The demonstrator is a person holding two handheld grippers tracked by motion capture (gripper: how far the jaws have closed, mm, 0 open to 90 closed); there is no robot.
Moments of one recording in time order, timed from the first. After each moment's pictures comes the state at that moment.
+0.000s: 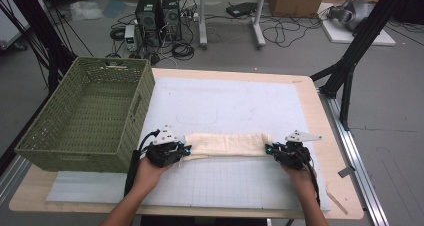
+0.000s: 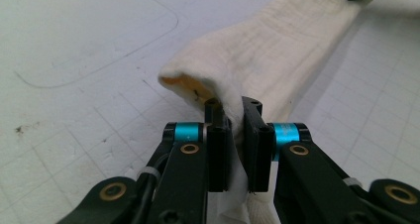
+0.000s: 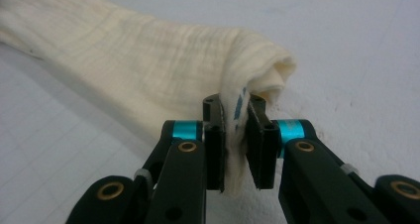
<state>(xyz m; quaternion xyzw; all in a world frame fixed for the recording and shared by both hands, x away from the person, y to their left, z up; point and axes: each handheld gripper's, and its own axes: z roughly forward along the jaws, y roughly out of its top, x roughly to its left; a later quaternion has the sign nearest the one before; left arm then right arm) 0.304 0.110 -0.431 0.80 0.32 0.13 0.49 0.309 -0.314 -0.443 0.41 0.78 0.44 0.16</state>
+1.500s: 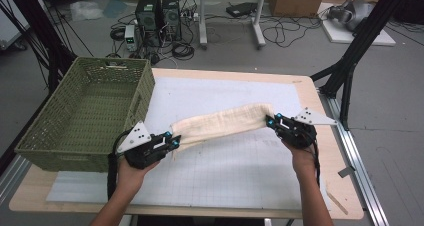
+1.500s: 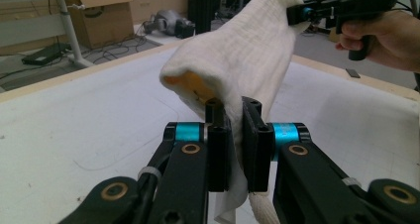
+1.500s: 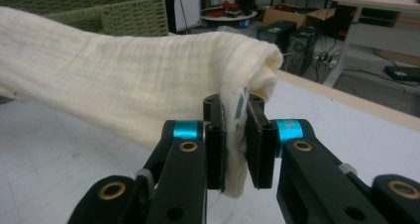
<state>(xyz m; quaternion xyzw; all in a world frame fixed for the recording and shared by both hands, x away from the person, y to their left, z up) 0.272 0.142 -0.375 0.73 0.27 0.19 0.59 0.331 -0.301 -0.369 0.33 0.73 0.55 0.24</state>
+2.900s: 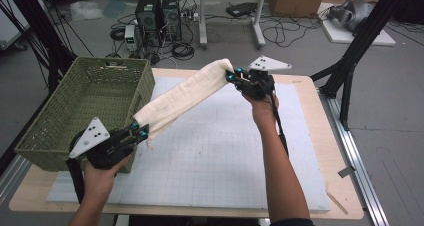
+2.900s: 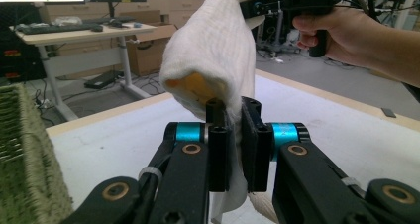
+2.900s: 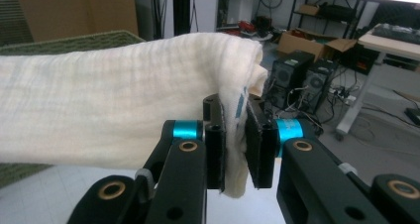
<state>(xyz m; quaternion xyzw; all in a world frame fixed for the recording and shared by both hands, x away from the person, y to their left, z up) 0.245 0.205 -0.338 0.68 0.31 0.26 0.61 0.423 -0.183 -0.291 0.28 0.74 0.56 0.25</state>
